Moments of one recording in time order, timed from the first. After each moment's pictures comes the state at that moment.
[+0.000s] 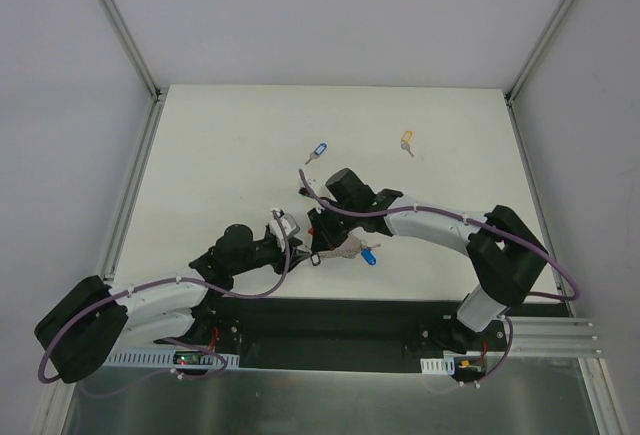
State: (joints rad) left arm -0.76 0.99 0.14 0.53 0.31 -0.02; right arm 0.90 1.64 1.03 -0.29 -0.47 0.20
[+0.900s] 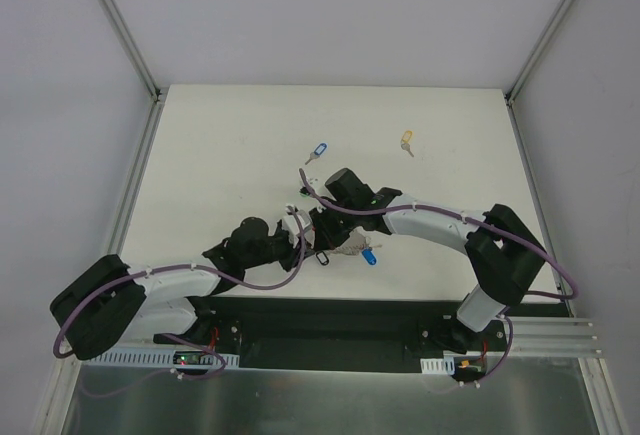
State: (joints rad) left arm -0.80 1.15 0.24 0.49 0.27 -0.01; right arm 0.90 1.65 1.04 -0.34 -0.42 0.21
